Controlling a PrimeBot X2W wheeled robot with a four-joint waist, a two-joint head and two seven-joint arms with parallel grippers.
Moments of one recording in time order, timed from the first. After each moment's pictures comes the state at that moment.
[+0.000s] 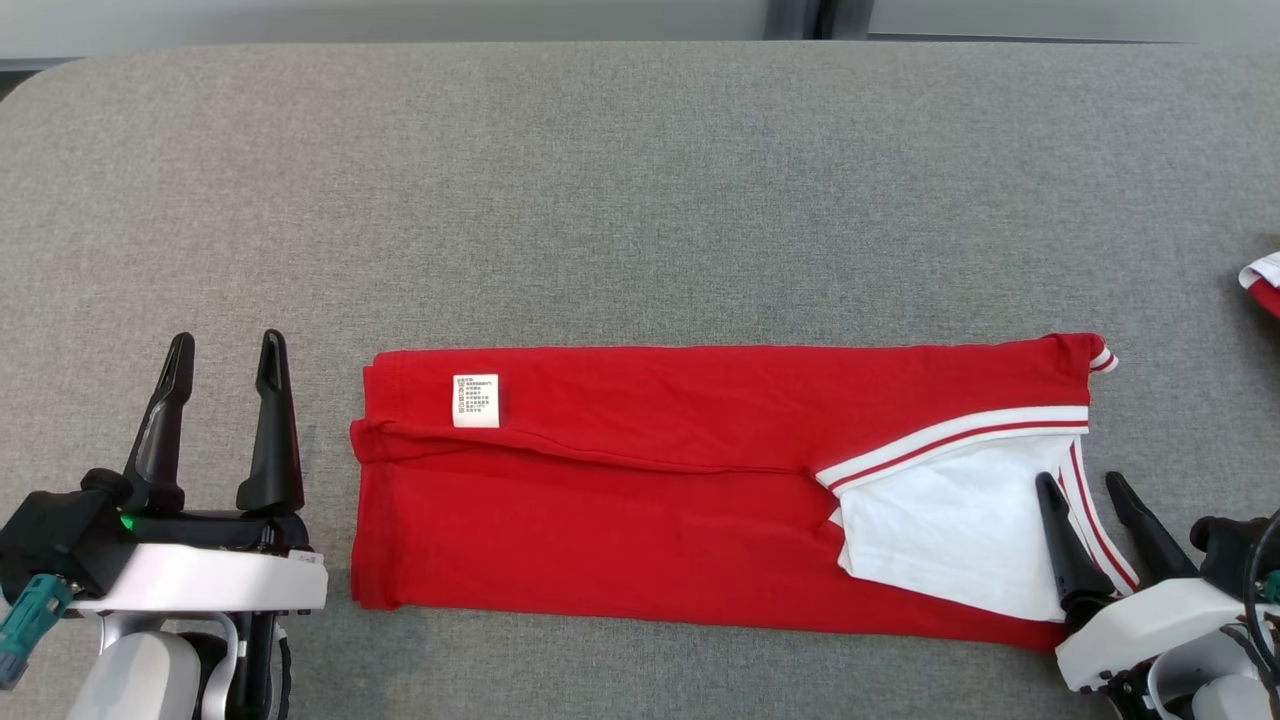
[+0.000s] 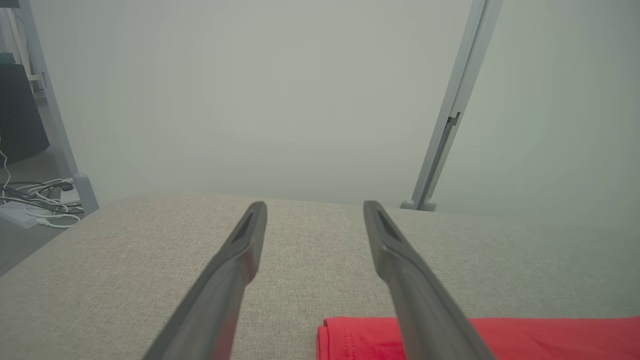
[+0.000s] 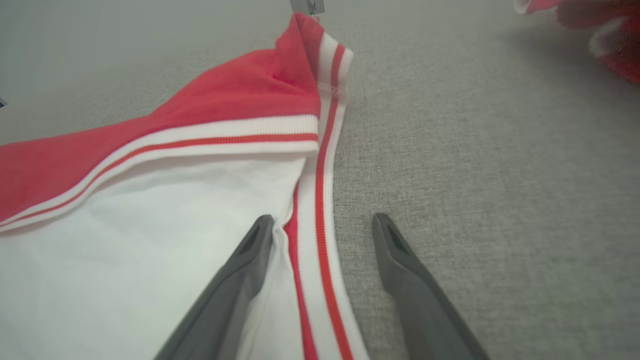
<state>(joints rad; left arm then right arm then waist) -0.13 0.27 -0.12 0.01 -0.47 0.06 -0.26 -0.13 -0.20 0.10 0.40 0.43 0.13 -0.17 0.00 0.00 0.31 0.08</state>
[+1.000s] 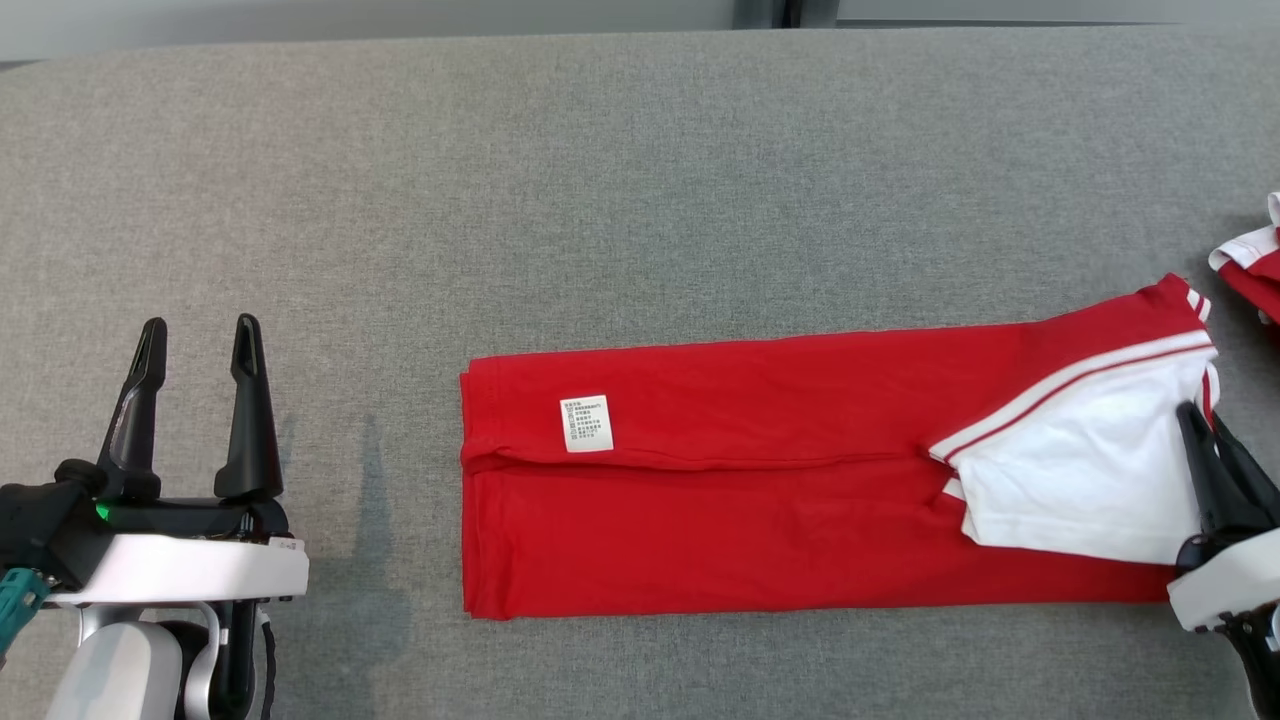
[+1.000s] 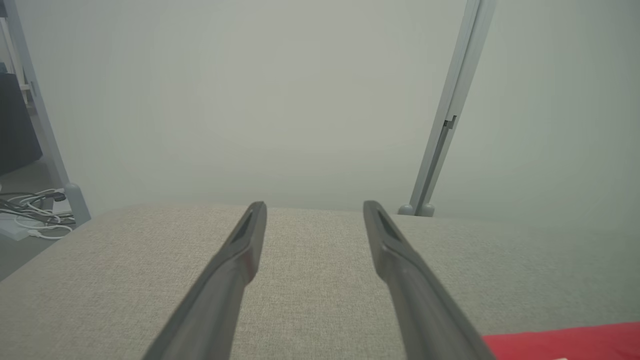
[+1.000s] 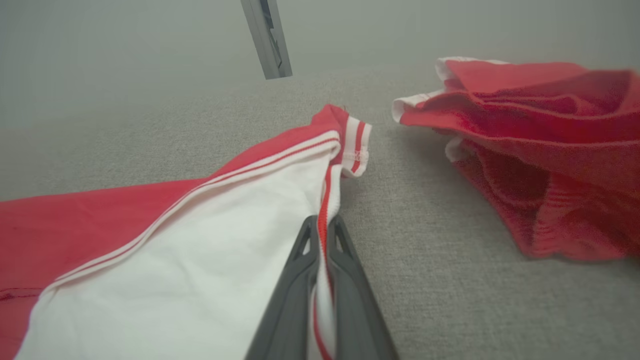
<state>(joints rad) -0.15 0.25 -0.06 0.02 -0.43 0.03 -0.26 -0.18 -0.39 0.08 0.35 0.56 0.13 -0.15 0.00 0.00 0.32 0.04</state>
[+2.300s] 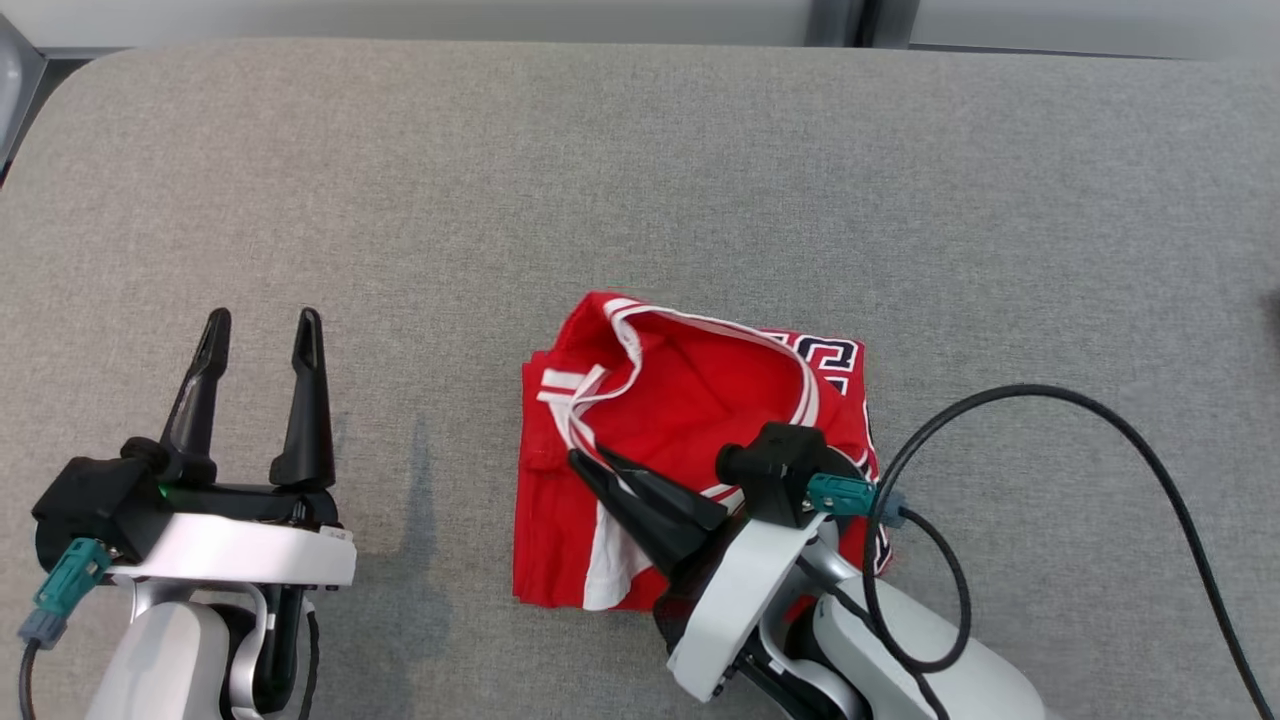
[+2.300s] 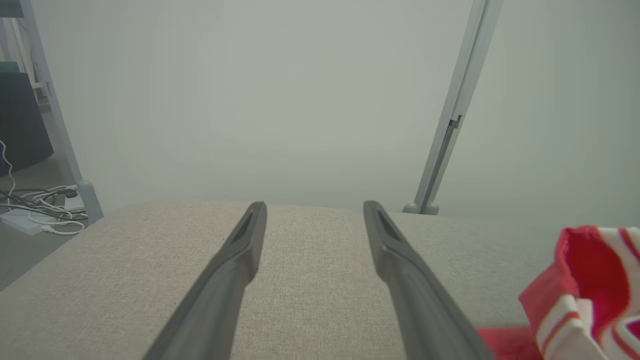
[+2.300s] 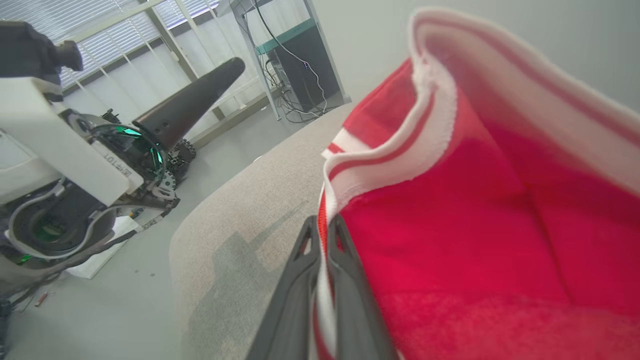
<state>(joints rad) -0.19 0.23 -0.12 0.06 -0.43 0.03 -0.25 -0.51 -0.05 0.82 0.28 0.58 0.13 -0.05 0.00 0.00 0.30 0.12</state>
